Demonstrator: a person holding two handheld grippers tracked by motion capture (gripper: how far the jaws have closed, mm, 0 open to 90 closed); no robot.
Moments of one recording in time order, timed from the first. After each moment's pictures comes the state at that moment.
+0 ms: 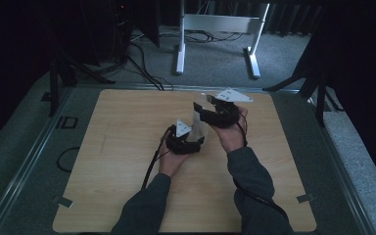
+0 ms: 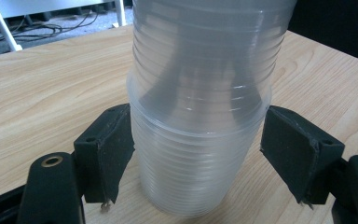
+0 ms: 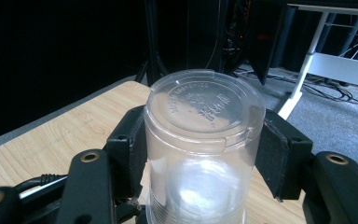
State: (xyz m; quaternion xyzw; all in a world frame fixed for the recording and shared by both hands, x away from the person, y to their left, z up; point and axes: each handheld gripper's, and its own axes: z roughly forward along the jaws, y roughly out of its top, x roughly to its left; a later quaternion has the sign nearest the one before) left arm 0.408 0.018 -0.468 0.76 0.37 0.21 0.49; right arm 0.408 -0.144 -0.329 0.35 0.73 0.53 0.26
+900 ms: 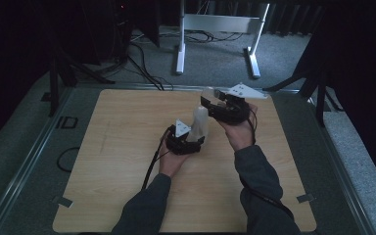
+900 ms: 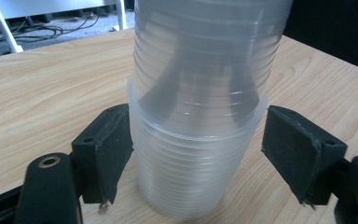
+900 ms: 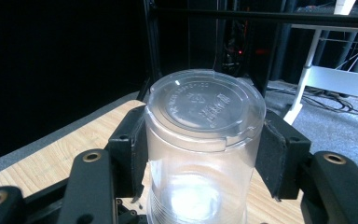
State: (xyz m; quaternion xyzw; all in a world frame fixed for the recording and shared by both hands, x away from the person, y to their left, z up) left arm 0.406 0.020 -0.466 0.75 0.38 0.21 0.50; right arm 0.399 -0.164 -0.305 0.35 0.71 0.56 0.26
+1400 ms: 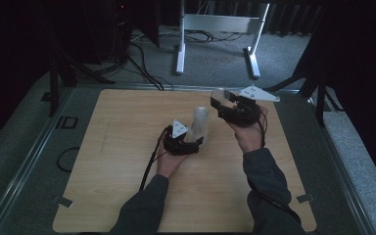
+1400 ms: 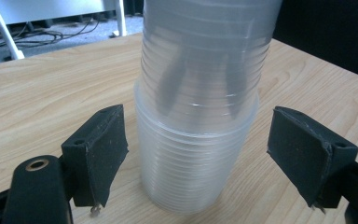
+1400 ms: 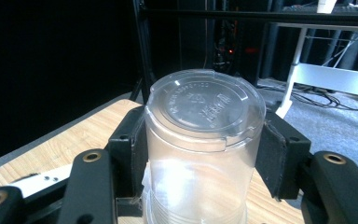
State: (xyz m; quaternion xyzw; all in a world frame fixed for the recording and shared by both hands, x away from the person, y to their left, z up) left arm 0.399 0.027 -0.461 0.75 0.37 0.21 0.51; right arm 0.392 -0.189 -0.303 0.36 0.70 0.55 0.26
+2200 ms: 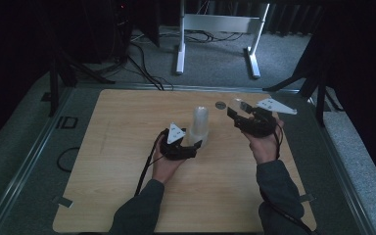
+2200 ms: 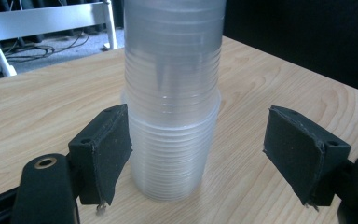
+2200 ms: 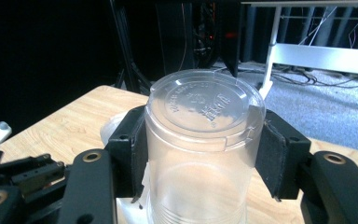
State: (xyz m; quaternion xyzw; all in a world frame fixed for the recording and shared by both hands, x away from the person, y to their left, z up) left arm 0.375 0.036 -0.448 0.75 0.35 0.21 0.53; right arm 0.377 -0.233 -0.326 0.41 0.69 0.53 0.27
